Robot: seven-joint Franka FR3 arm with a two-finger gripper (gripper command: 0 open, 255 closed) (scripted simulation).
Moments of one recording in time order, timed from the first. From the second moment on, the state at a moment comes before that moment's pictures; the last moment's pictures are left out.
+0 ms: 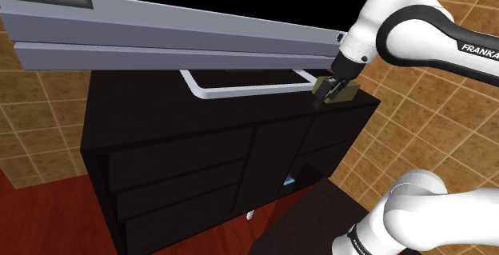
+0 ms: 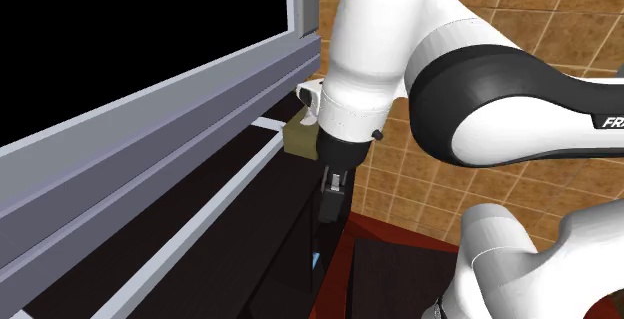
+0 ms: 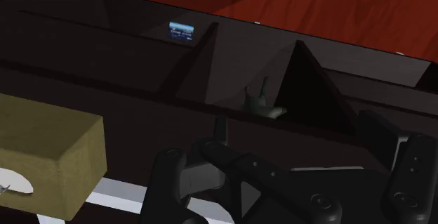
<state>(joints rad) -0.01 -0.83 0.05 -2.39 -0.05 1.71 0.01</state>
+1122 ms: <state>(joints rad) -0.17 -0.54 -0.25 -2.08 0.07 1.77 0.09</state>
